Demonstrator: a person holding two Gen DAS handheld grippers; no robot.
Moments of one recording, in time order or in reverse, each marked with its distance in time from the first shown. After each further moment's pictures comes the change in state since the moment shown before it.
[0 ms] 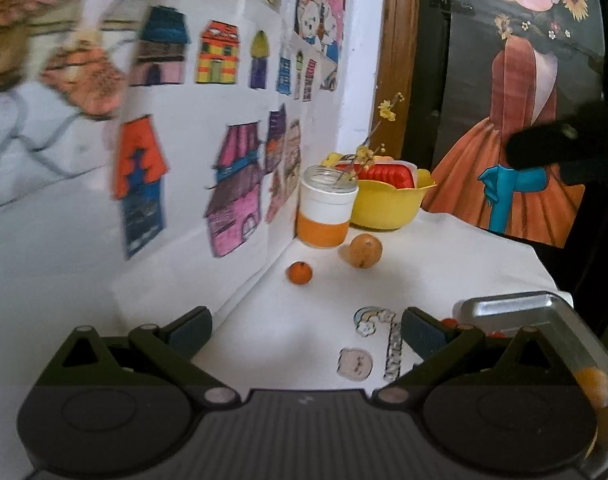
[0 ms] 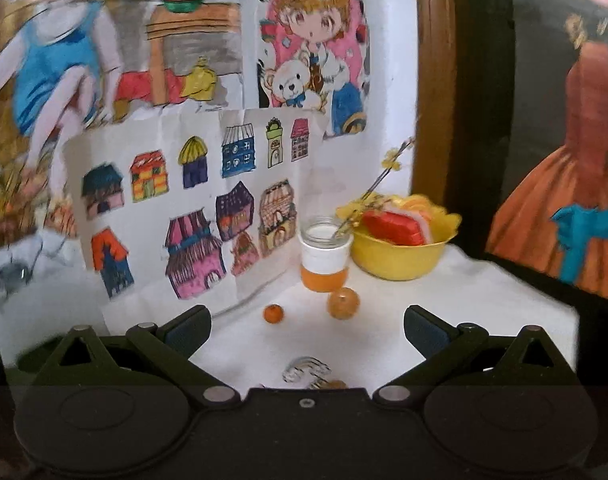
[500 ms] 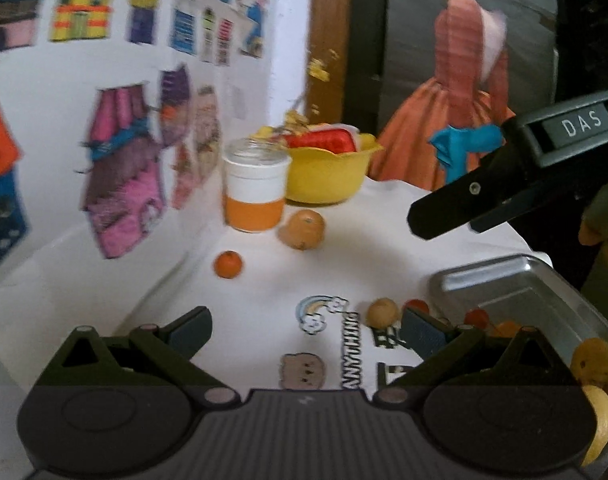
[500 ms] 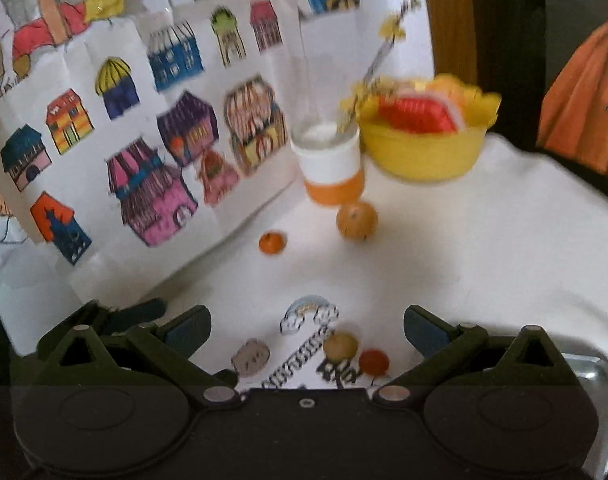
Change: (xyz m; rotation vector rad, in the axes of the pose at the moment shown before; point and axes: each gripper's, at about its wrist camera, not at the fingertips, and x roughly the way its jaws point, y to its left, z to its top) left arm 0.055 -0.029 -0.012 0.131 0.051 -0.150; right arm 0.092 -0.065 -0.035 0.104 0.264 0.176
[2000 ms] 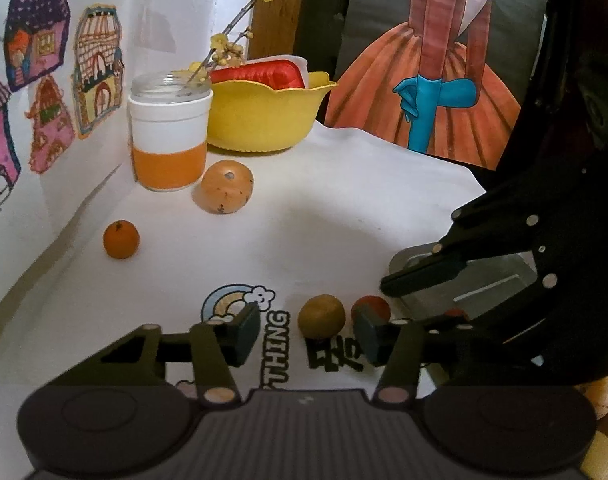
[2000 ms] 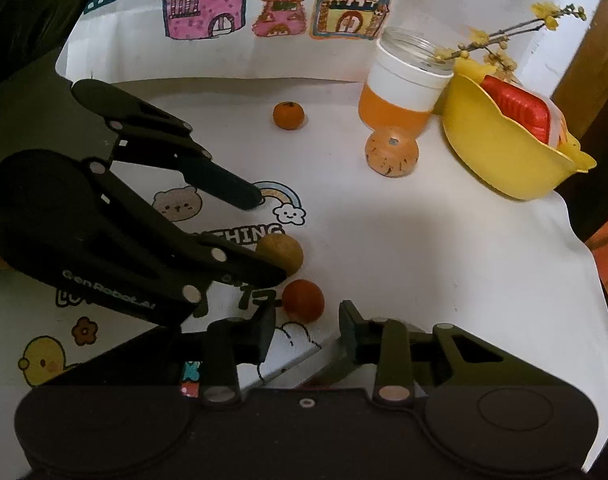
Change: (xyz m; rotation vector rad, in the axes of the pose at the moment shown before) left arm 0.087 -0.027 0.015 -0.026 0.173 -0.149; right arm 0.066 -0.014 -0.040 -0.656 0.157 -0.073
